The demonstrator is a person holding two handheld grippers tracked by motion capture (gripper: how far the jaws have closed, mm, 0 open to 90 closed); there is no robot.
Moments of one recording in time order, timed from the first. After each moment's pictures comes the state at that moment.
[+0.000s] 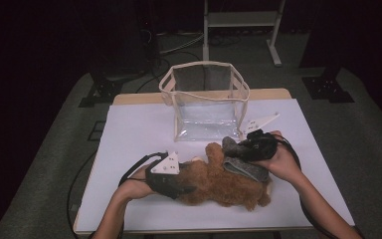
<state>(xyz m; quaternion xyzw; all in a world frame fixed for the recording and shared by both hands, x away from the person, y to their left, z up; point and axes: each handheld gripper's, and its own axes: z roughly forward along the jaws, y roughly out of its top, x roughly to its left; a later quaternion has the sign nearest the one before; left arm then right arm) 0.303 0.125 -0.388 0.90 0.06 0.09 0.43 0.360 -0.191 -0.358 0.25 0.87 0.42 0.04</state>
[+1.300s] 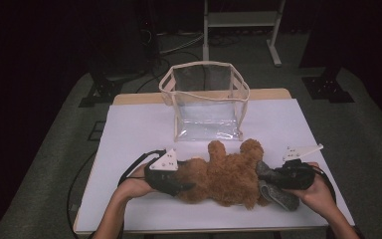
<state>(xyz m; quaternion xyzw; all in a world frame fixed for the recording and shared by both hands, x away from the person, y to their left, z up) 0.308 0.128 -0.388 0.89 0.08 0.09 0.43 0.298 -0.274 -0.407 0.32 0.84 0.43 0.03</state>
